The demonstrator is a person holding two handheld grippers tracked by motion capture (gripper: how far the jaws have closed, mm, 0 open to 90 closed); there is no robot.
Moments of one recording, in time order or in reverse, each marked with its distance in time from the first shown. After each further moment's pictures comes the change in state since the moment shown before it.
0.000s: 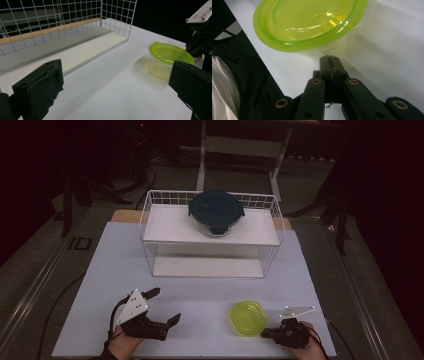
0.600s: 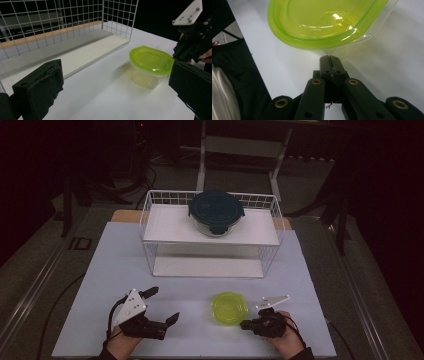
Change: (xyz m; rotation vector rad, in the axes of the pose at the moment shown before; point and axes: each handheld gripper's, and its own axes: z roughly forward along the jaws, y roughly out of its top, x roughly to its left) left arm 0.002 0.000 -0.003 -0.021 0.008 0.010; right arm 0.019 0.045 0.041 0.023 0.039 -0.057
